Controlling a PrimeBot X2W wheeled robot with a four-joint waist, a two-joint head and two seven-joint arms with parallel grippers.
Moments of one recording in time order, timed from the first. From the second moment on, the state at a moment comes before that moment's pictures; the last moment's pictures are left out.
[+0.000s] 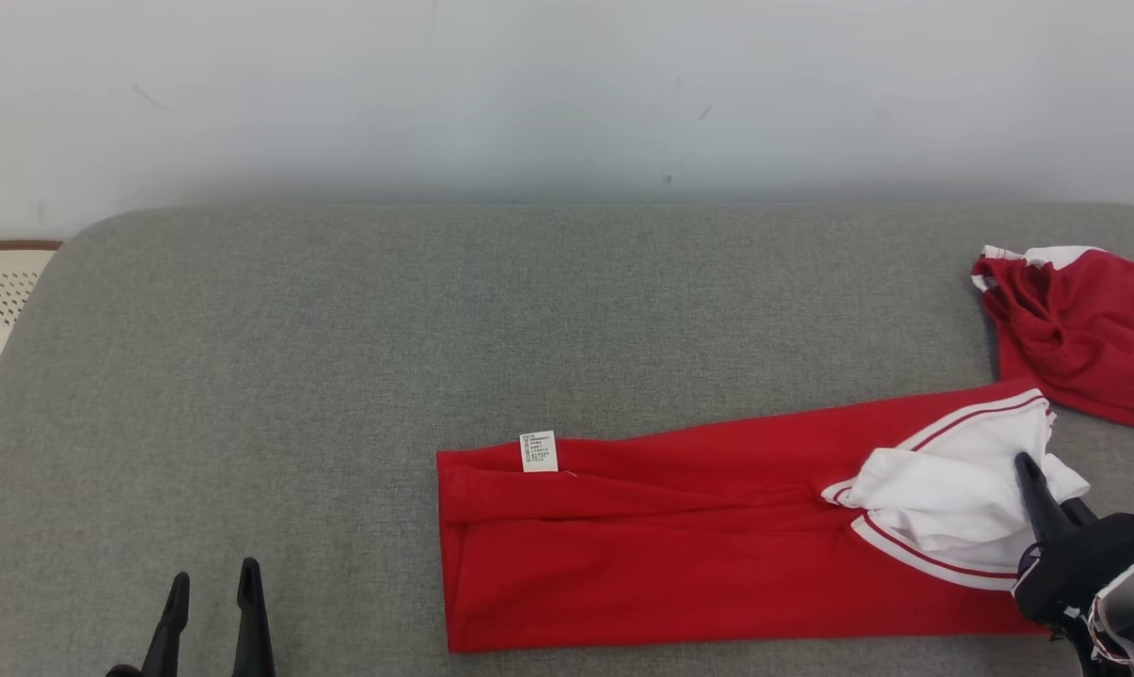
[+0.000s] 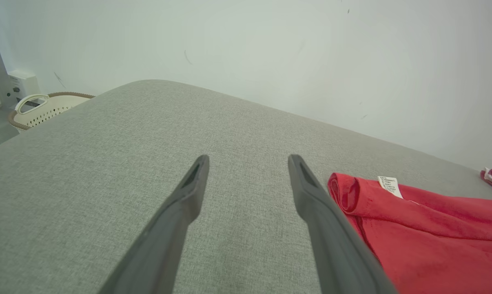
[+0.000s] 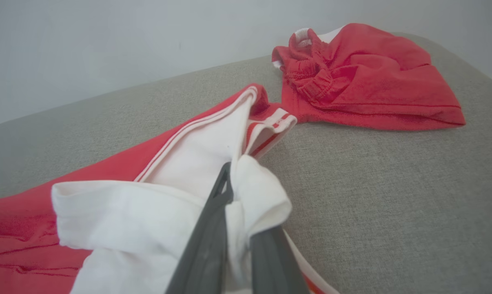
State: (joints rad) left arm -0.04 0.05 0.08 0.12 -0.27 -0.05 -0.26; right arm -0.37 -0.56 0.51 0.60 0.83 0.13 -0.17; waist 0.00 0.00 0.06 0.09
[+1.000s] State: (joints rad) left arm -0.04 0.05 0.04 0.16 -0.30 -0.04 -0.26; right arm -0.33 -0.53 0.71 0.01 1.12 0.13 0.04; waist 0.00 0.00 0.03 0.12
